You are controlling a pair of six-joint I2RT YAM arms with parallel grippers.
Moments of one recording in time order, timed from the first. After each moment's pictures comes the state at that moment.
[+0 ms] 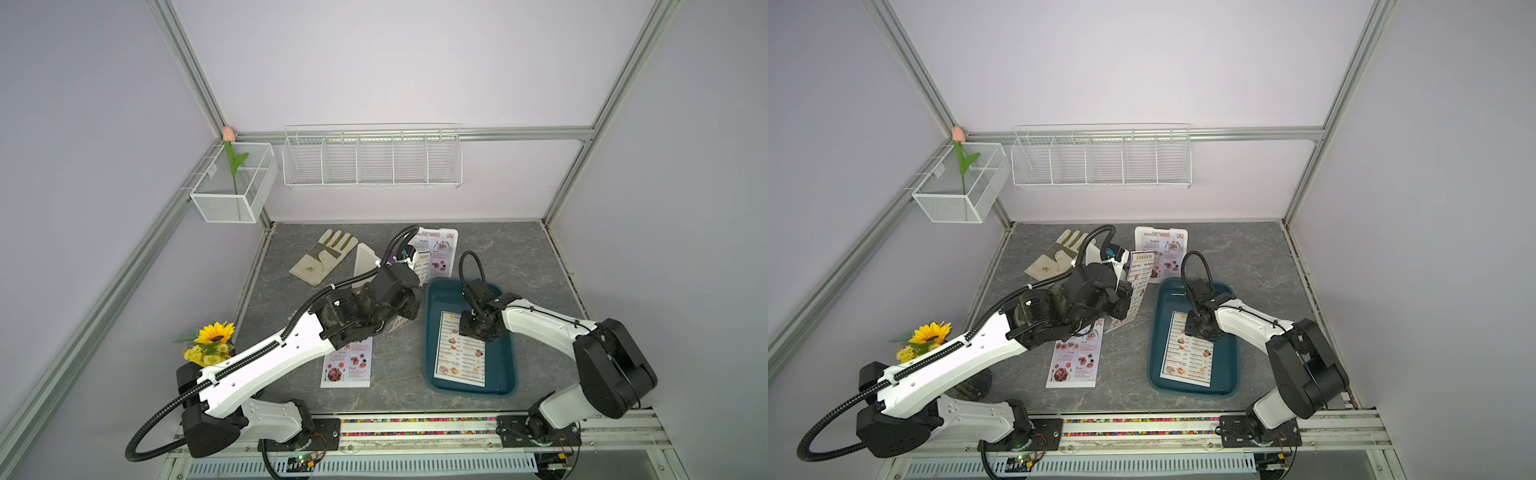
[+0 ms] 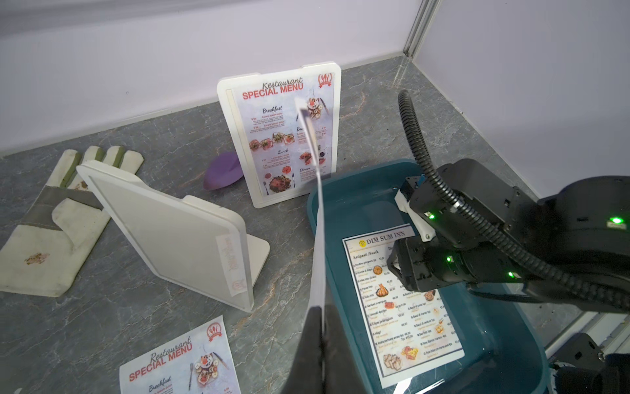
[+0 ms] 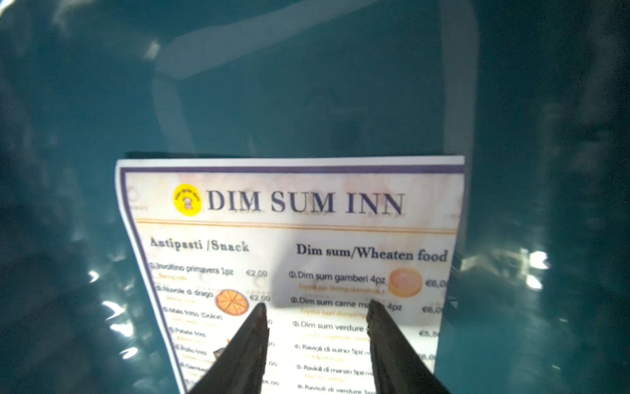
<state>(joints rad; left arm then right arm) -1.09 1.30 1.41 -0.74 -0.39 -0.40 0.52 1.53 0.84 -0.66 0.05 0.75</state>
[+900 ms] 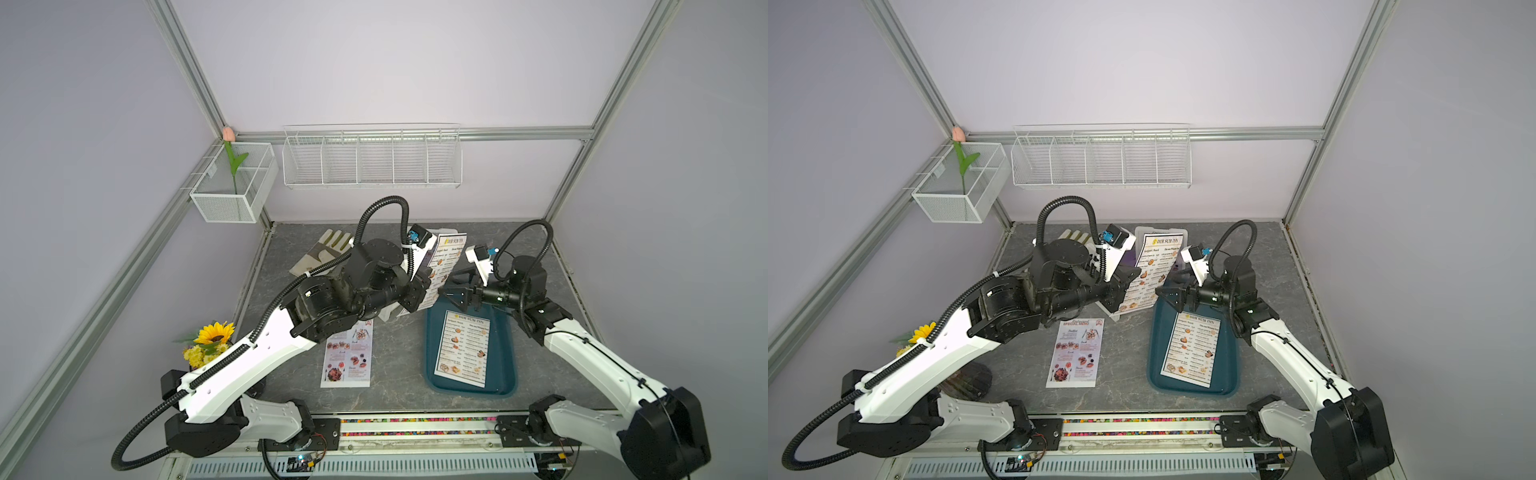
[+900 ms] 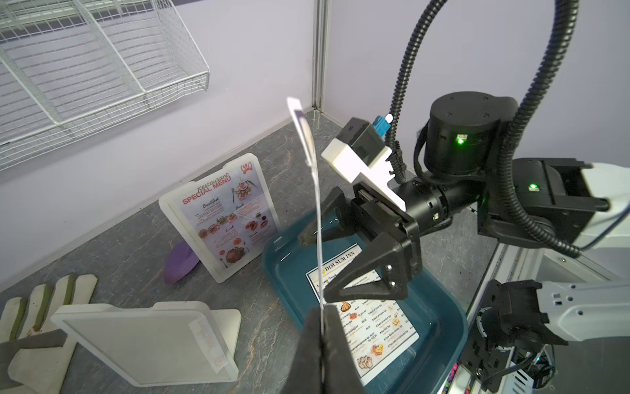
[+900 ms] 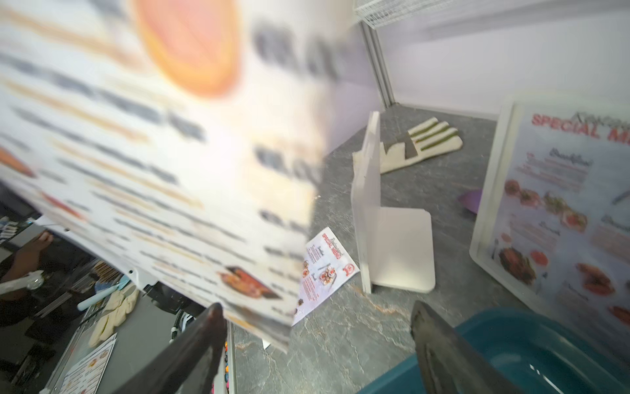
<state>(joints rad) -1.09 1.30 1.65 -0.77 -0.15 -0.12 0.37 1.15 0.77 0.17 -0.91 0.27</state>
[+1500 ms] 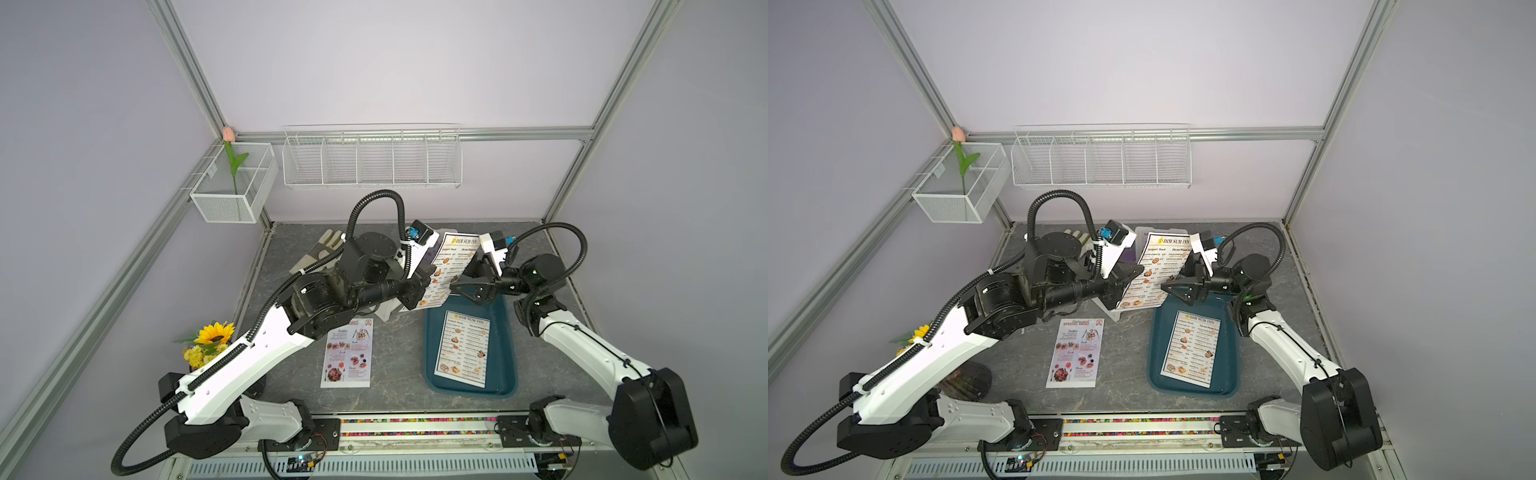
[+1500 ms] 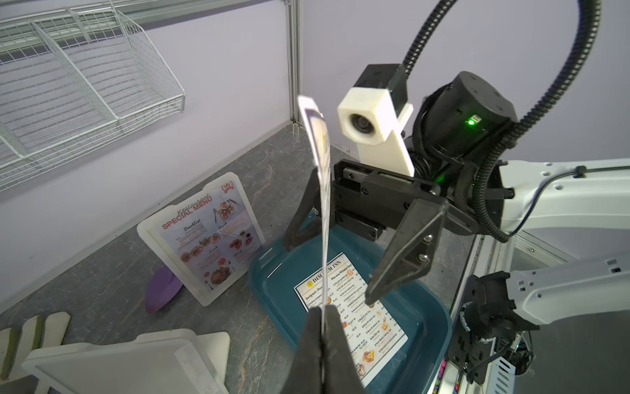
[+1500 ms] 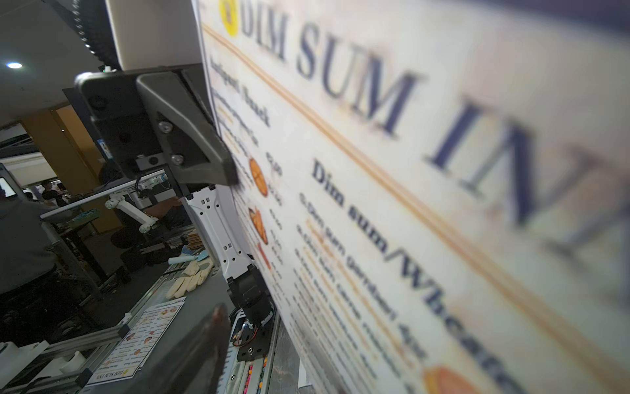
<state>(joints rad) -1.04 1.30 1.66 -0.73 -0.03 -0.08 0.30 1.25 0.77 0.88 -1.24 0.67</state>
